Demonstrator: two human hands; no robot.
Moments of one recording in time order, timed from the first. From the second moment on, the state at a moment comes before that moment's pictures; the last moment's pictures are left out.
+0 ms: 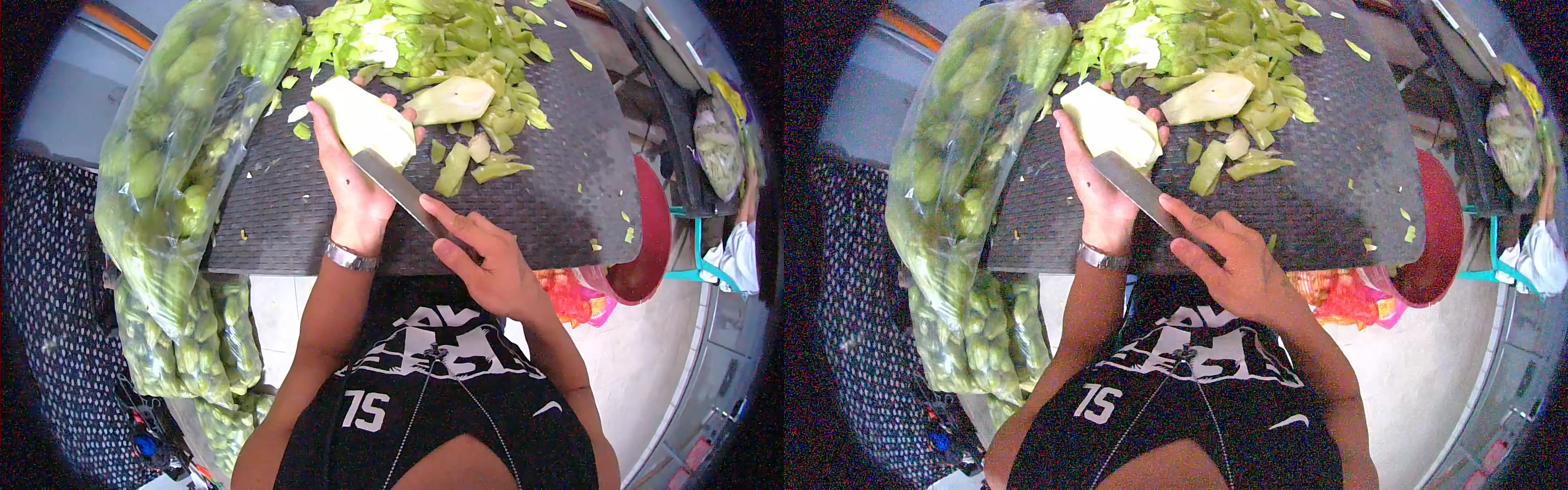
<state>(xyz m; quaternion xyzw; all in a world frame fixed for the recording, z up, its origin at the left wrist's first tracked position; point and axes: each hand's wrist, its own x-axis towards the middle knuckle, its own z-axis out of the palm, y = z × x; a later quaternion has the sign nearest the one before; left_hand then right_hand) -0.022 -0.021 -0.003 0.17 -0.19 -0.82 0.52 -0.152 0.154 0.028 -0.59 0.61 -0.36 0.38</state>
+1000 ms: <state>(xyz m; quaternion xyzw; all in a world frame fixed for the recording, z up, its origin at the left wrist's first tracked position) -0.015 0.009 -0.007 0.11 -0.16 -0.83 0.52 -0.153 0.167 0.027 -0.61 0.60 -0.37 0.35</state>
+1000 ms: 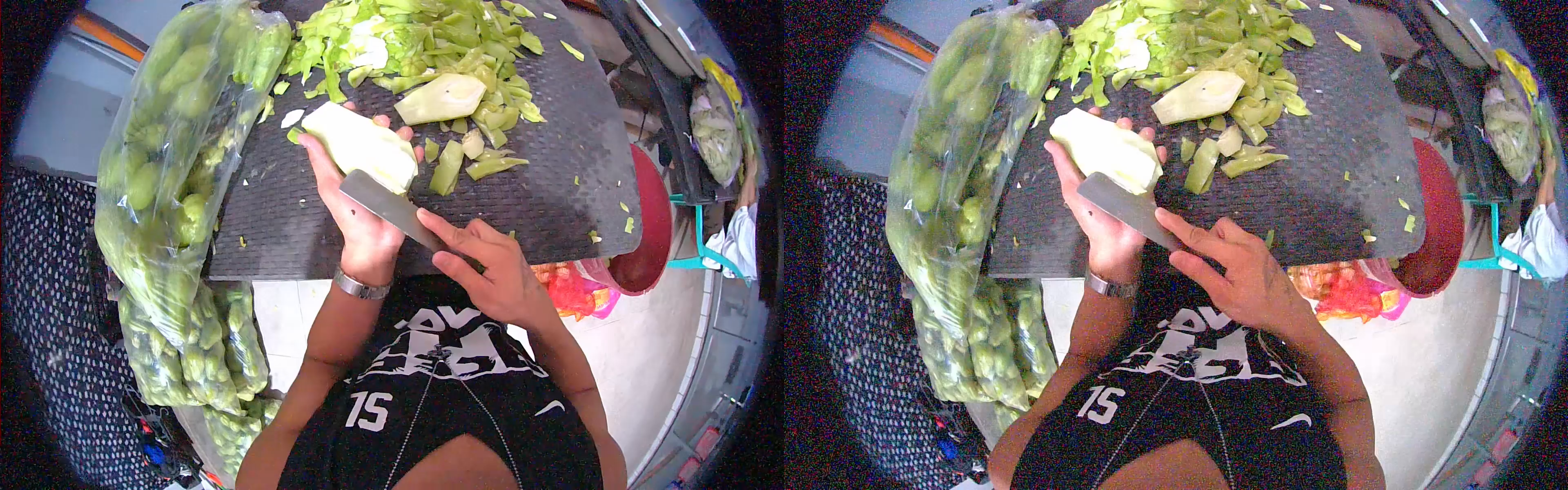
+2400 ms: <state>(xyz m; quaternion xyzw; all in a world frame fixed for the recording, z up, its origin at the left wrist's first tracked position) -0.030 0.029 0.002 0.34 -0.18 -0.76 0.53 -0.159 0.140 -0.022 -0.53 0.67 -0.46 0.25</state>
